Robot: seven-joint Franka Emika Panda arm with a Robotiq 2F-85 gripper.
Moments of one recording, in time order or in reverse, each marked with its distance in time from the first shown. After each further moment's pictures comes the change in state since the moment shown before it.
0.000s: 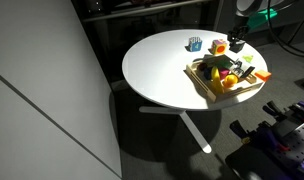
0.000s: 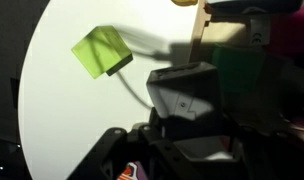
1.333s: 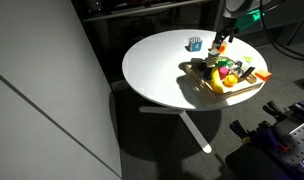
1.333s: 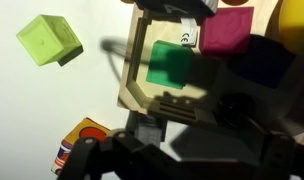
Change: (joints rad) arm 0.094 -0.046 0.039 -0.033 0.000 -0.052 0.041
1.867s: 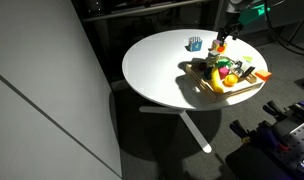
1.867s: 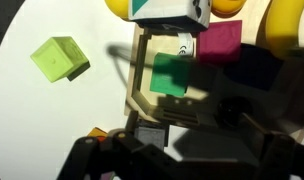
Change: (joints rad) arm -0.008 -0.045 0.001 -0.006 0.001 -0.074 0.046
